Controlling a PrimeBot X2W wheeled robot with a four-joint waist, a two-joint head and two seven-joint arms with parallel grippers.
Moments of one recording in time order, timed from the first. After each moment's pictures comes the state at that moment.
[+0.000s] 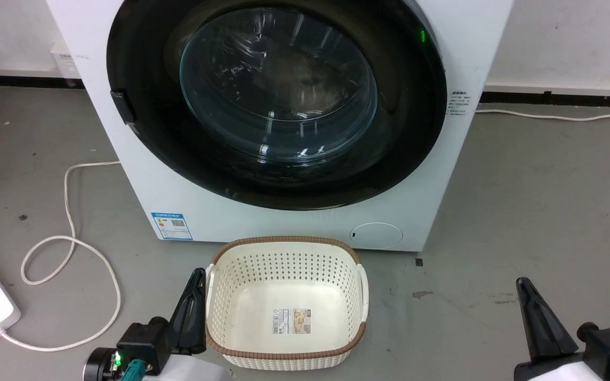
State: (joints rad) left arm 0.01 0.05 -0.11 0.09 -0.14 -0.01 -0.25; right arm 0.06 -0.09 -0.06 0.09 0.09 0.13 -0.25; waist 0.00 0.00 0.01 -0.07
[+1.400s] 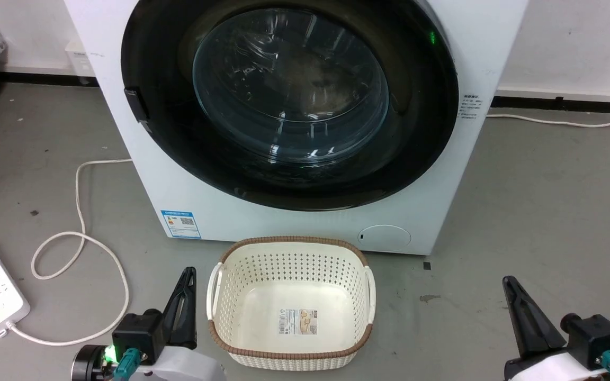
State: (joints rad) left arm 0.01 0.05 -0.07 0.06 -0.10 -0.01 -0.16; right arm 0.05 -0.08 -0.04 0.06 0.06 0.13 -0.16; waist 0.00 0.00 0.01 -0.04
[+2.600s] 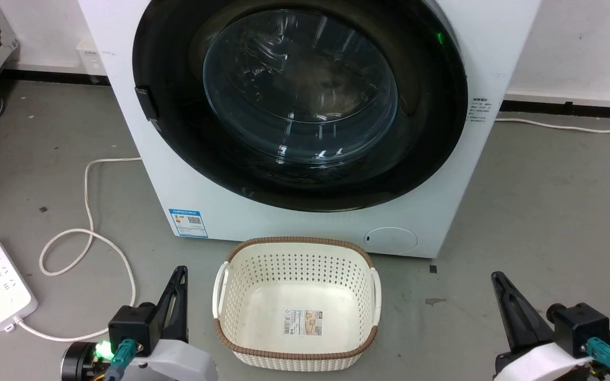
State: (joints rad) left arm 0.01 0.05 -0.04 0.03 -0.05 -0.01 -0.08; right arm 0.03 -0.07 -0.02 0.04 0.03 0.13 -0.08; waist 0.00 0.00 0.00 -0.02
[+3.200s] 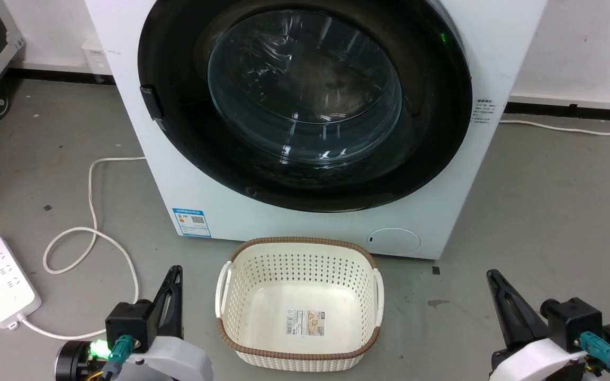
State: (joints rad) left arm 0.01 0.05 -0.02 0.02 -0.03 0.00 -0.04; right arm 0.03 -0.06 -0.01 0.02 0.02 0.13 -0.05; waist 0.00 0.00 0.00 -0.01
